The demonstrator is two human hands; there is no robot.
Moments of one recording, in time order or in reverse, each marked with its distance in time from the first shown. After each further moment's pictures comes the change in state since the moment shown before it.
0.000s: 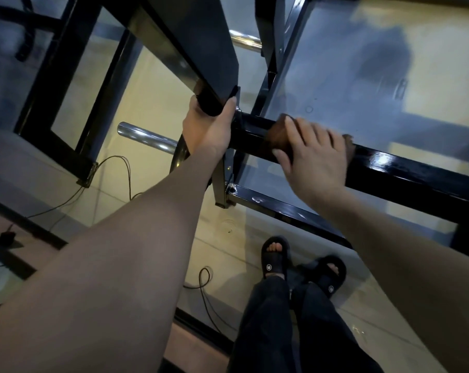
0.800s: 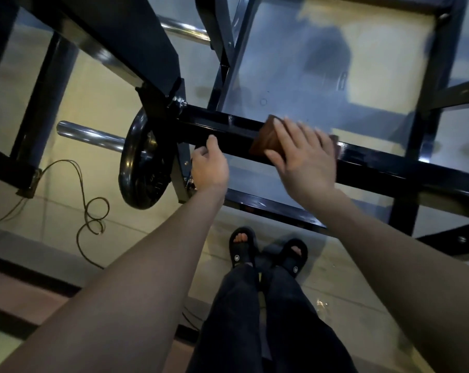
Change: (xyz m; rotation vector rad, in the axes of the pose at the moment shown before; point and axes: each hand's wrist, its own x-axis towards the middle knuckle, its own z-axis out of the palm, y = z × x) left_hand -0.093 -0.034 0.068 -0.084 -0.138 -0.355; right_hand -0.044 0.069 -0.007 -0.024 -0.002 0.064
